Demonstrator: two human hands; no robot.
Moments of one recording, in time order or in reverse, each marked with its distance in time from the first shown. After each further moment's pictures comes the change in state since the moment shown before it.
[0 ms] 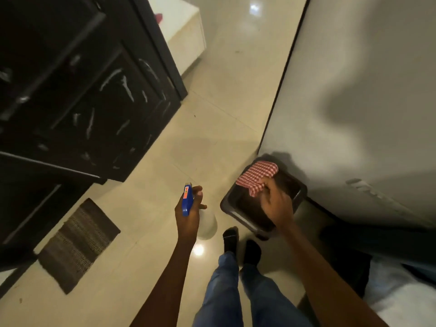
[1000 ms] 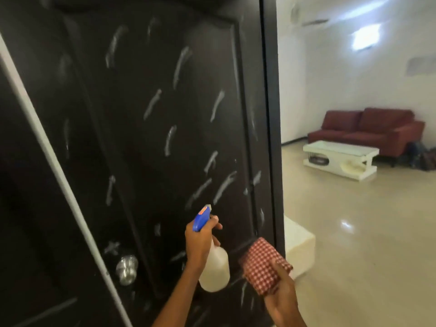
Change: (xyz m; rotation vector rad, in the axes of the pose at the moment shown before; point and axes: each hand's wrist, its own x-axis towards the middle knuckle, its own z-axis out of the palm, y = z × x) left_hand 0.226 0.463 -0.265 -0.214 0.309 0.527; right_hand 0.221 -0.556 0.070 1.571 -0.404 0.342
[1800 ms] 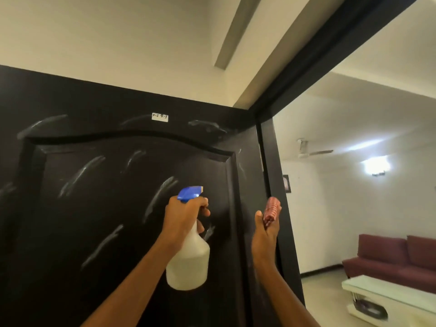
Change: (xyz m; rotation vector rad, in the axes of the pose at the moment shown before) left_hand 0.280 0.320 0.138 0.092 0.017 0.533; right_hand 0.196 -0.317 0.431 -0.356 -0.440 -1.088
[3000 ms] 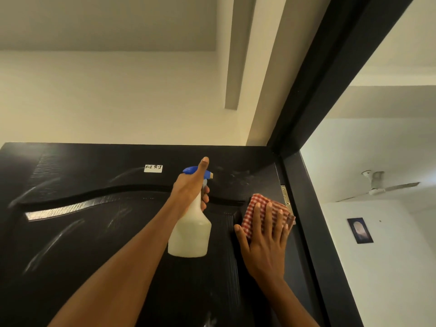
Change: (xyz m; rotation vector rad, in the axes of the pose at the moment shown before) left_hand 0.209 0.101 0.067 0.222 0.193 0.173; right_hand 0.208 0.026 0.080 -0.906 -0.217 -0.625
